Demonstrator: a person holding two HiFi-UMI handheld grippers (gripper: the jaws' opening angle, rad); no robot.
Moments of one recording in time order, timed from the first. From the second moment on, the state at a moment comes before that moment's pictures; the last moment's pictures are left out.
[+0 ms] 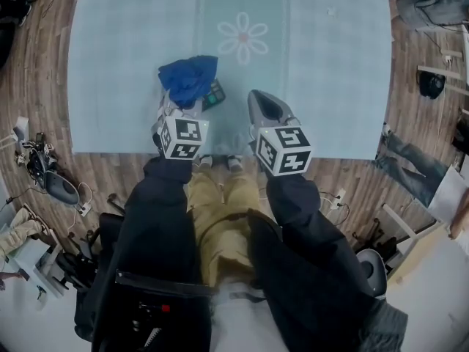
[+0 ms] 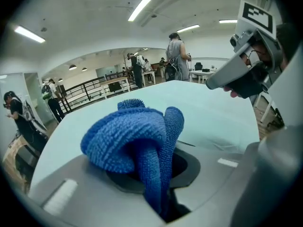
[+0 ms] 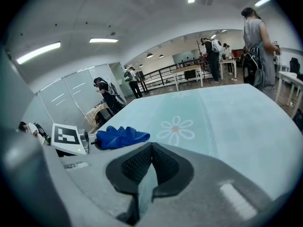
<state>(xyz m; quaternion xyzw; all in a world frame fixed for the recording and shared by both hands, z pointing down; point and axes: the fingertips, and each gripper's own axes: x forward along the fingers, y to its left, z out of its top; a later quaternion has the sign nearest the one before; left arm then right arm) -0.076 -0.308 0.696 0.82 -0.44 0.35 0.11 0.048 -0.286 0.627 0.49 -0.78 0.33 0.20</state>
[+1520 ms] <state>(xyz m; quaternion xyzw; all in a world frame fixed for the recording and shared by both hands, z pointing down) -0.110 -0.326 0.584 0.82 -0.49 0.25 0.13 0.080 -0.270 0.606 0.51 -0.78 0.33 0.18</state>
